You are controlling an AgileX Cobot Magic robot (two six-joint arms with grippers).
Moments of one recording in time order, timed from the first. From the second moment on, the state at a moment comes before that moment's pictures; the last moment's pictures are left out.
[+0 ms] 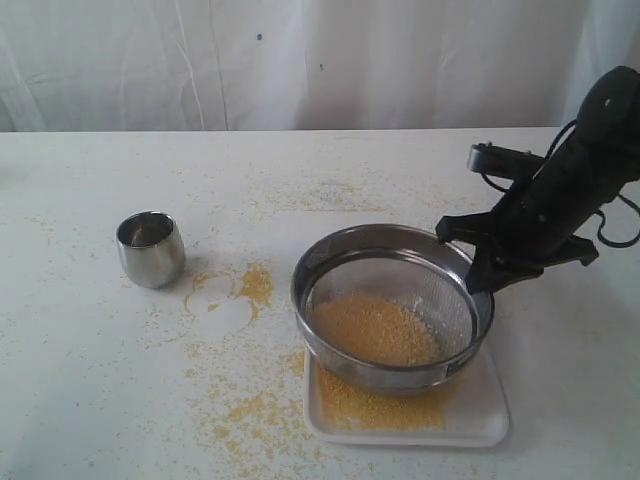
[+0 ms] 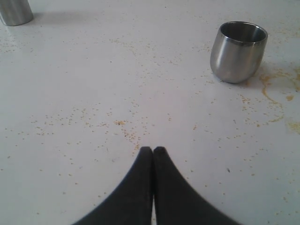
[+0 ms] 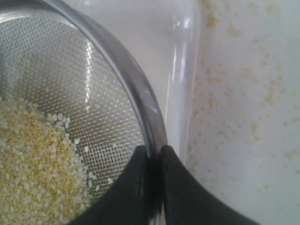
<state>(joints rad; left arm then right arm) 0.19 0.00 0.02 -0.15 0.42 0.13 0.12 1.84 -1.19 0.40 0.87 -0.23</state>
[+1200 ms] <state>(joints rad) 0.19 0.00 0.02 -0.15 0.42 0.13 0.11 1.80 -1.20 0.29 0.93 -0.21</state>
